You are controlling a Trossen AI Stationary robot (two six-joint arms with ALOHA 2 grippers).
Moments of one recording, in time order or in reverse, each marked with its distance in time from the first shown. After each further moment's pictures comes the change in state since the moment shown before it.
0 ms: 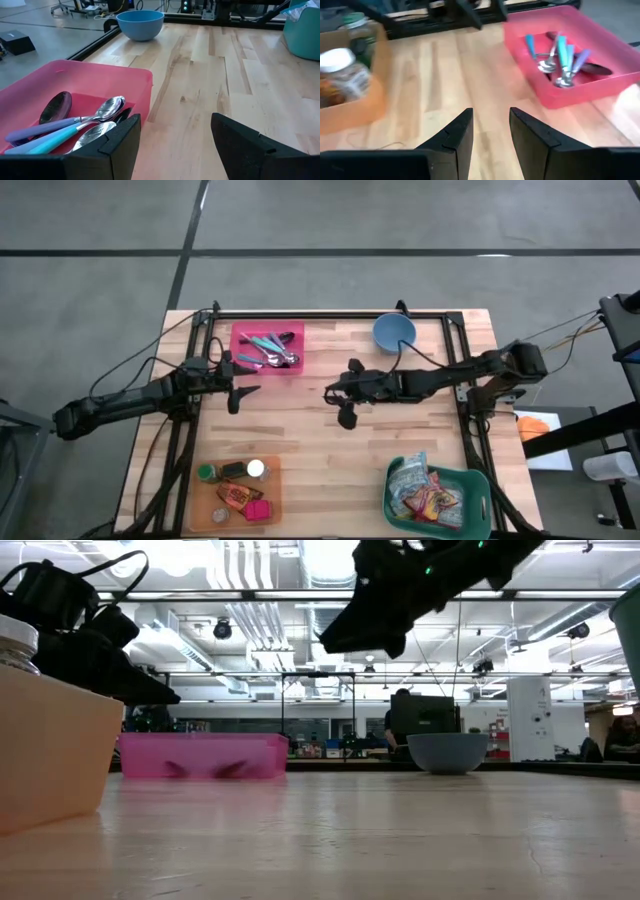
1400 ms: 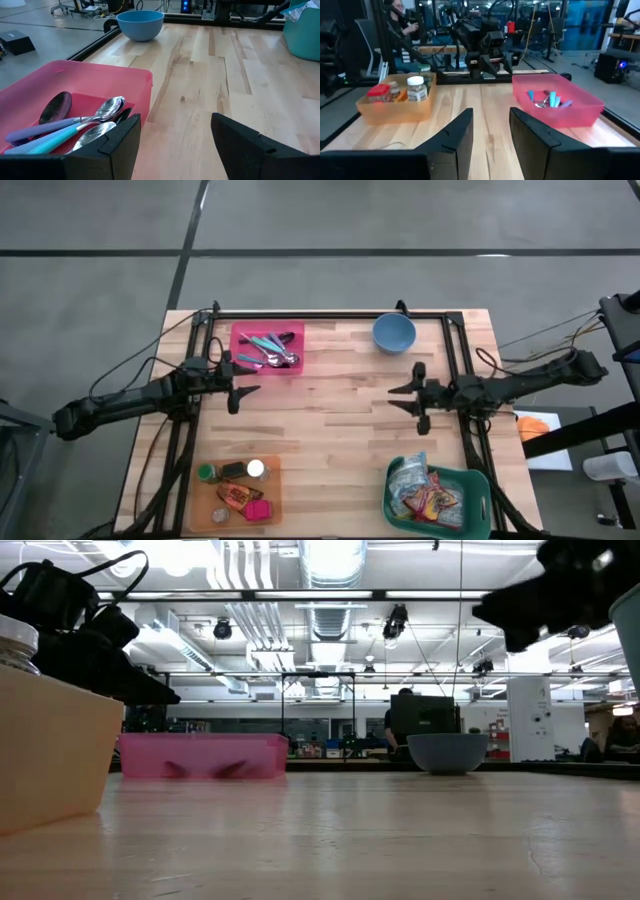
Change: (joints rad) left arm 0.000 0.000 0.000 0.000 0.000 0.000; right arm 0.131 -0.924 -0.767 0.294 0.026 -0.159
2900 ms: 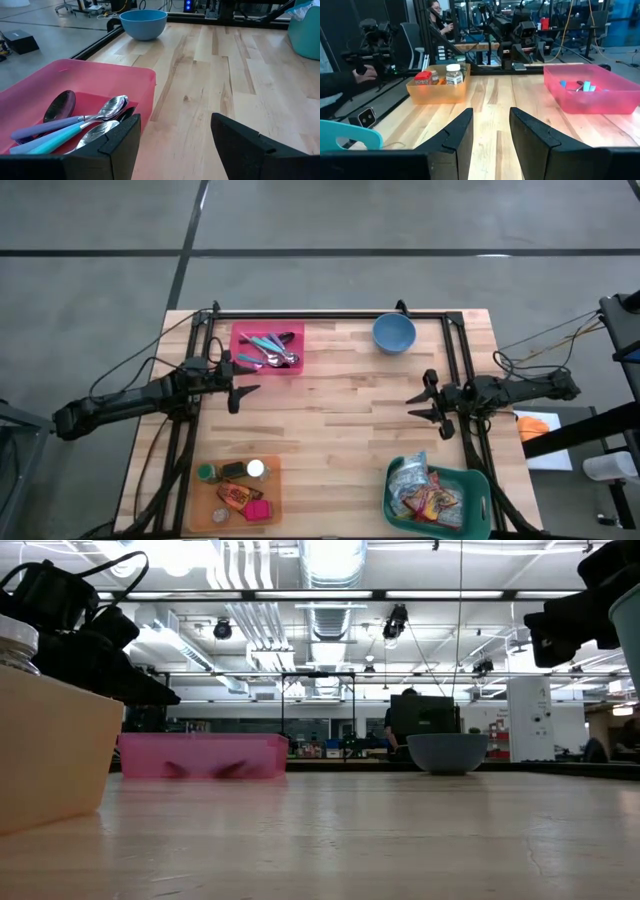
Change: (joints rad) left arm 0.000 0.000 0.000 -0.002 -0.016 0.000; right arm 0.004 -0.633 -0.121 -0.510 -0.184 0.045
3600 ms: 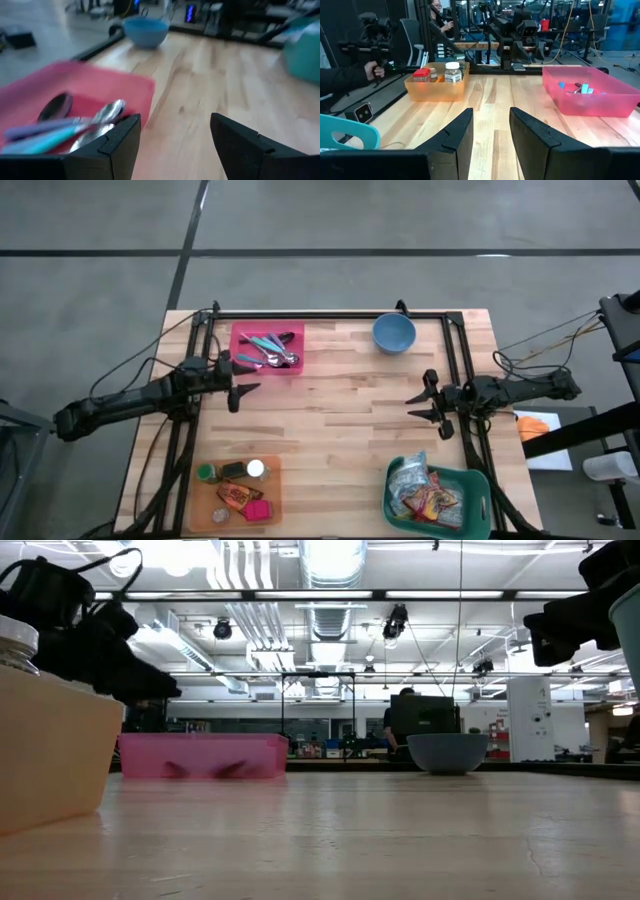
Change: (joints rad) left arm 0.004 -0.017 -0.002 0.022 0.001 -0.091; right arm 0.000 0.008 0.000 0.000 0.000 -0.034
